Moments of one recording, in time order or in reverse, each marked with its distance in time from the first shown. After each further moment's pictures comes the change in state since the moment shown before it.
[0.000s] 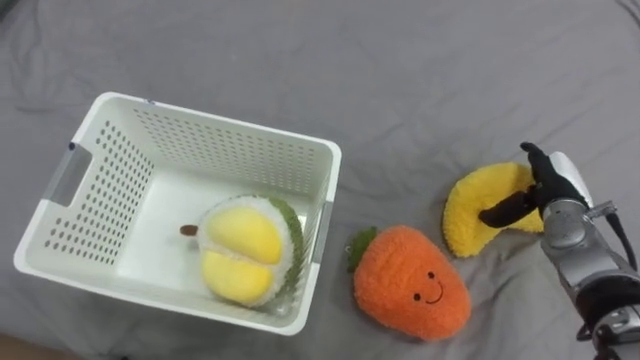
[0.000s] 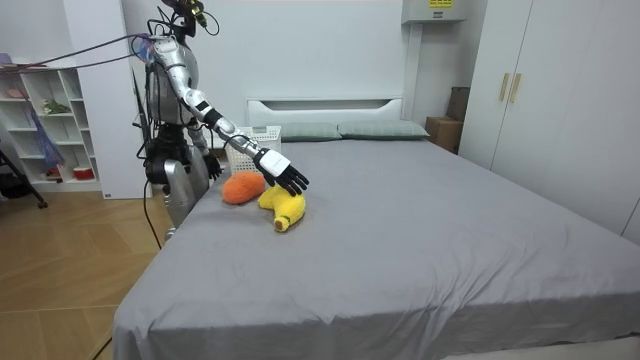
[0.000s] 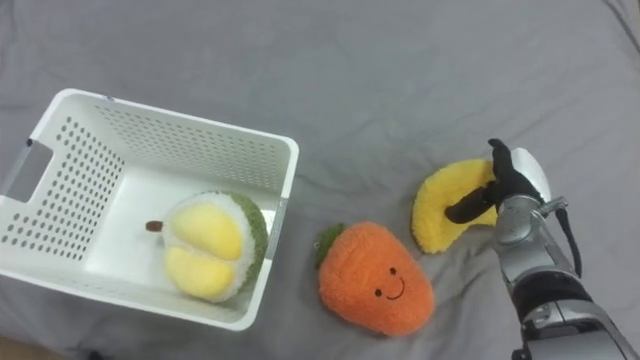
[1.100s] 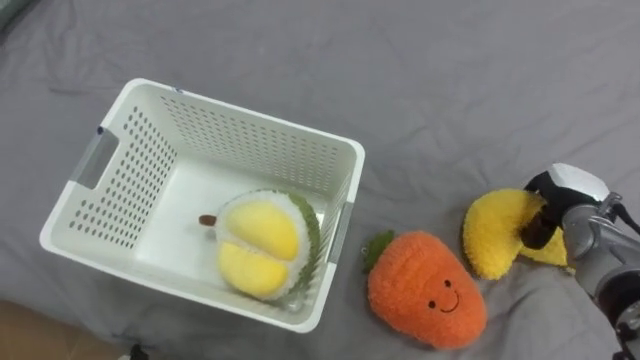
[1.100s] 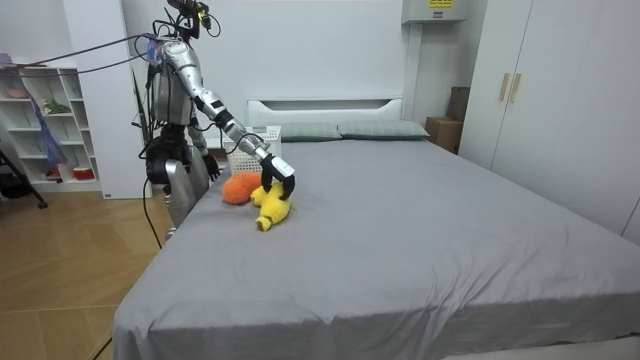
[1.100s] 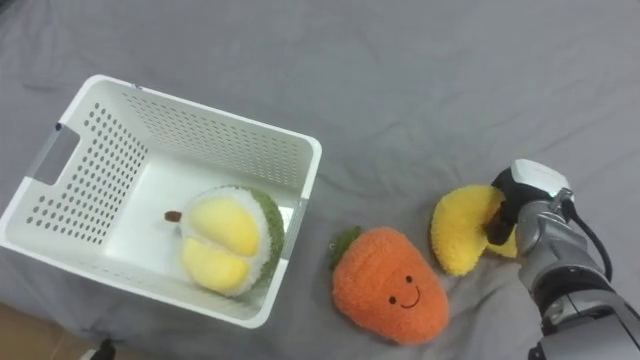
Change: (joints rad) left arm -0.072 0.007 -0.042 0.041 -0.022 0.008 -0.038; right arm -0.021 -0.079 0.214 0.062 -0.281 0.064 0.090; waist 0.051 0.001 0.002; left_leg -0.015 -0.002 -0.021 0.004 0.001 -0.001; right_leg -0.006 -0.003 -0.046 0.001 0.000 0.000
